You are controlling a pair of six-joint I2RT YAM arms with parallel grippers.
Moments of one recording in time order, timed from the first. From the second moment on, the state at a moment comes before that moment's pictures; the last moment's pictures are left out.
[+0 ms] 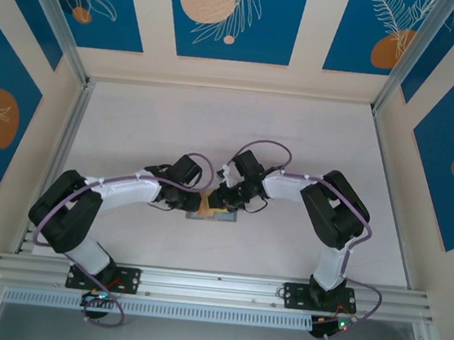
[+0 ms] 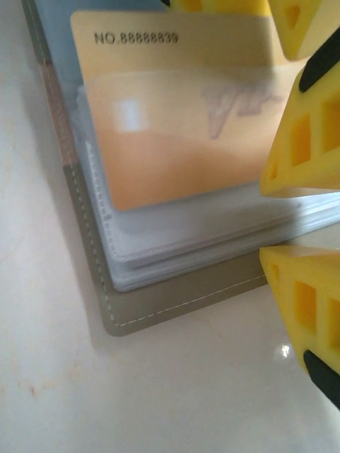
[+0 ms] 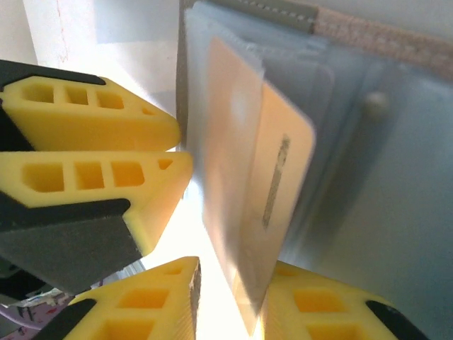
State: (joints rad) left arm -0.68 1.54 0.83 -0.46 0.11 -0.52; right arm 0.67 1.85 1.01 -0.29 -0.76 0.55
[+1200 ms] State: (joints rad) left arm -0.62 1.55 0.76 -0.40 0.18 -0.54; right arm 0.75 1.96 1.27 -0.61 -0.46 0.48
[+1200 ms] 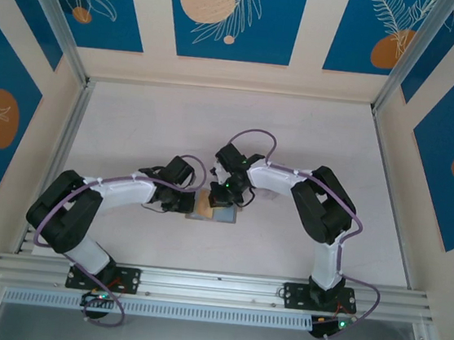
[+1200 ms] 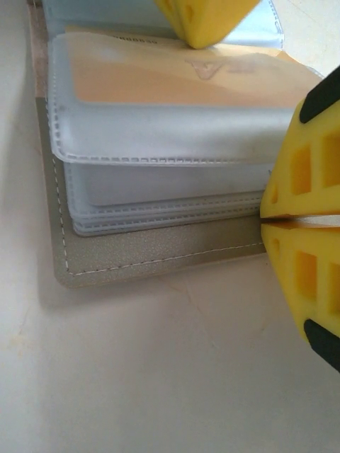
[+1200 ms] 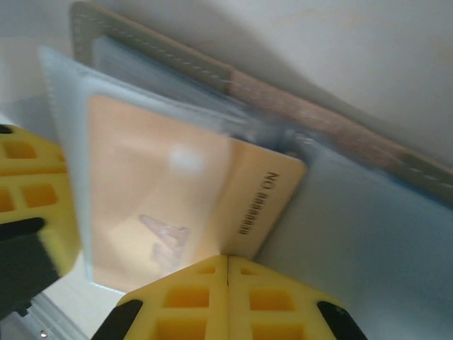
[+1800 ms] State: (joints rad) left arm -0.62 1.54 0.74 -0.38 0.18 -0.54; right arm 0.76 1.90 1.28 -0.65 -0.39 0.53
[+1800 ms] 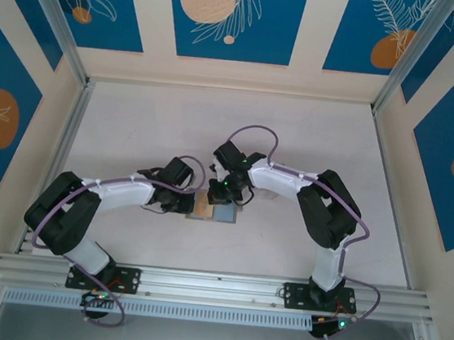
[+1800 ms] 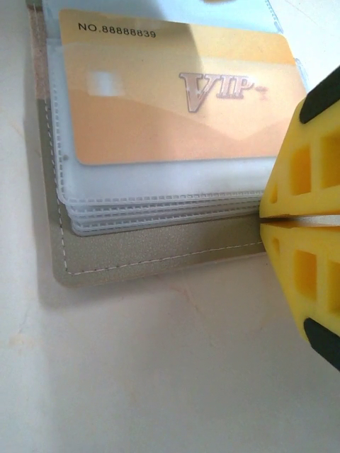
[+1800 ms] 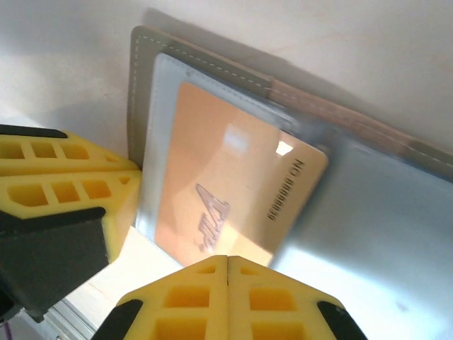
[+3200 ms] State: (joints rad) left arm -0.62 1.53 0.72 -0.35 0.18 -0.56; right arm 0.73 1.88 1.32 -0.75 -0.20 0.50
